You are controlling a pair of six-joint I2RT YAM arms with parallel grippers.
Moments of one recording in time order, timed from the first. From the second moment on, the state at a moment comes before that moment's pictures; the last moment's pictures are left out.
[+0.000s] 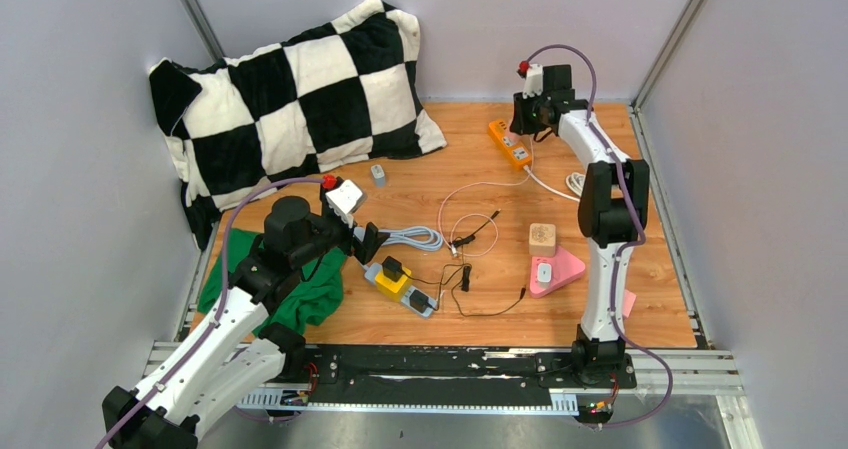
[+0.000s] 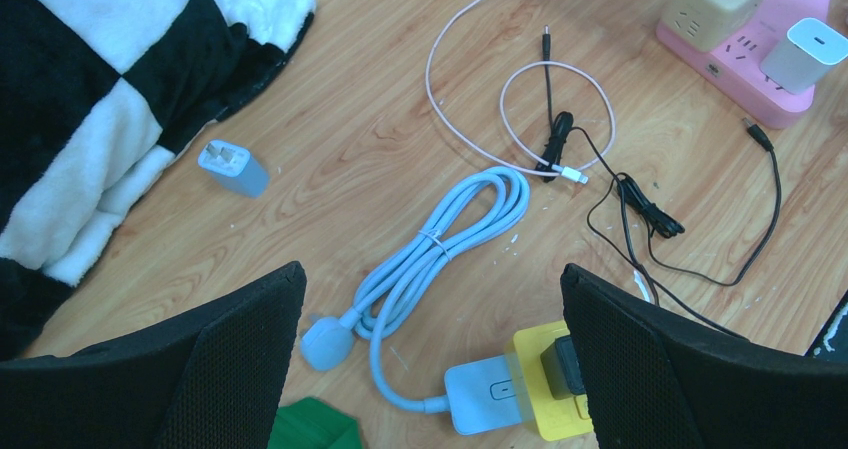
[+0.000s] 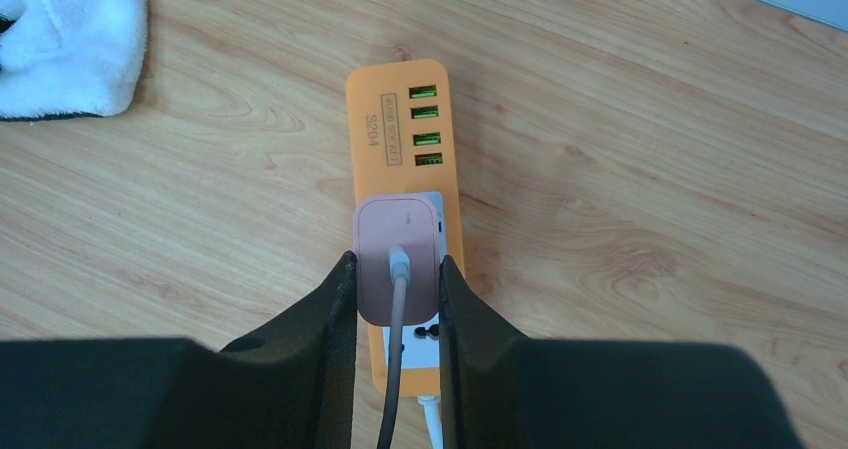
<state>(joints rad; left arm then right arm) -0.48 0.73 0.61 -0.17 0.29 0.14 0.11 2.21 1.92 -0.42 -0.28 -0.14</state>
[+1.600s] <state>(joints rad) -0.48 0.72 0.61 -0.17 0.29 0.15 0.24 2.21 1.84 -0.39 -0.11 -0.06</state>
